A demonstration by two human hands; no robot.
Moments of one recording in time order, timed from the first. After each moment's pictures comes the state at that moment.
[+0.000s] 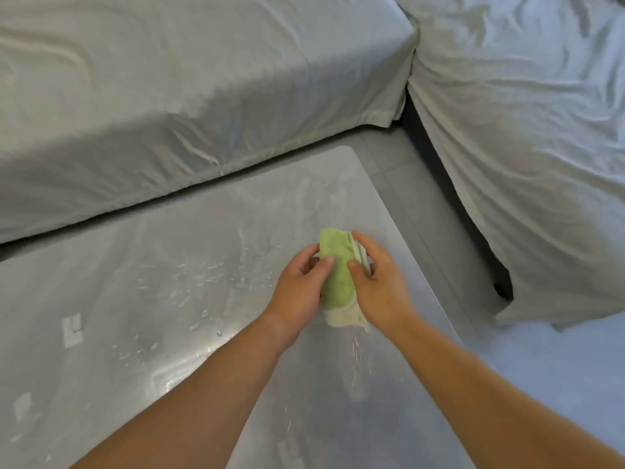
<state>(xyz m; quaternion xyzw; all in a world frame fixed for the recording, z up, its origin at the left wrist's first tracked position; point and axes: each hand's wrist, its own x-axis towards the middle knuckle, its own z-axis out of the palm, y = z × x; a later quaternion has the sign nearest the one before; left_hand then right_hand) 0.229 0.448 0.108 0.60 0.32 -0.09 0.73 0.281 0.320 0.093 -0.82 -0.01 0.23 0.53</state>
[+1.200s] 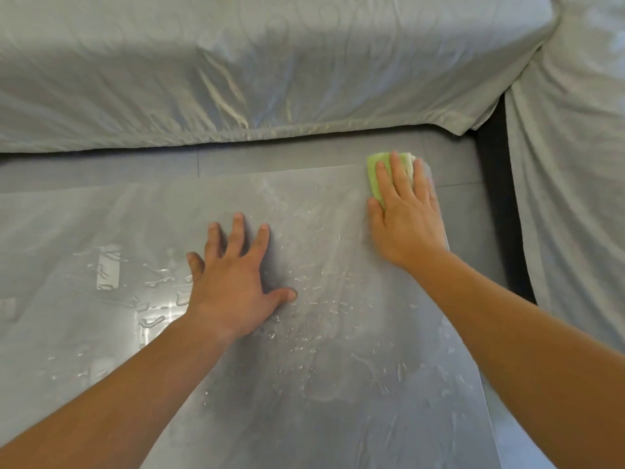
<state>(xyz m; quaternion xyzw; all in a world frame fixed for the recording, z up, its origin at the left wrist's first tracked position) 0.263 0.579 0.022 0.91 0.31 -0.23 0.16 0.481 0.416 -0.003 -0.93 -0.34 0.12 0.04</state>
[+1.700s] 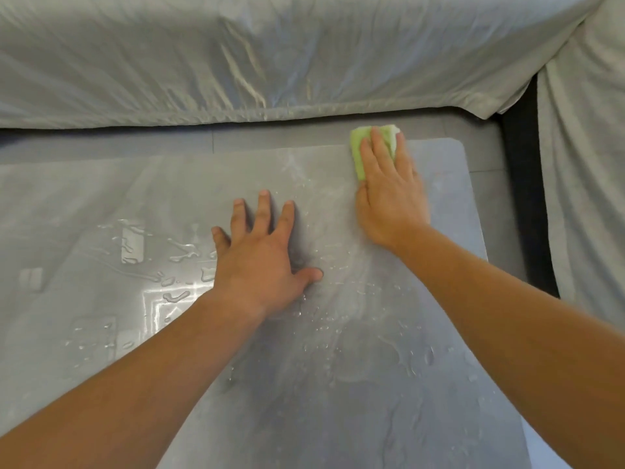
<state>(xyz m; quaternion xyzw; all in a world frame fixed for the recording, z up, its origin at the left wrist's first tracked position) 0.259 0.578 0.021 0.92 0.29 -0.22 0.14 0.443 0.467 -0.004 -0.92 -0.37 0.11 0.07</state>
